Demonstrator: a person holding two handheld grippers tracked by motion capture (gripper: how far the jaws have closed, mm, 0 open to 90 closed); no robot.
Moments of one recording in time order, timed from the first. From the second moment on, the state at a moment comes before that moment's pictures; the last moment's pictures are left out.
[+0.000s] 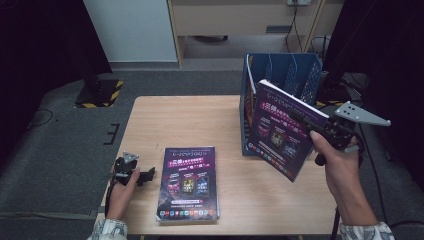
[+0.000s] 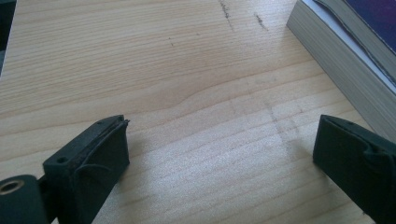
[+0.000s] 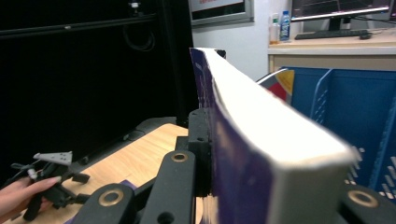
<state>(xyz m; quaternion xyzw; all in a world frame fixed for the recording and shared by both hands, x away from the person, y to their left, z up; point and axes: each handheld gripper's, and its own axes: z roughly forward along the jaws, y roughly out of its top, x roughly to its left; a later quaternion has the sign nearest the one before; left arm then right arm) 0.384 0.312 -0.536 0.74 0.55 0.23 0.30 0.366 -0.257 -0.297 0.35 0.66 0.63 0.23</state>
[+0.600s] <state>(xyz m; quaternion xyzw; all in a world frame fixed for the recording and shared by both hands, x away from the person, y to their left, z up) 0.384 0.312 -0.536 0.74 0.55 0.23 0.30 0.394 -0.264 -0.273 0.40 0.65 0.58 0.27</state>
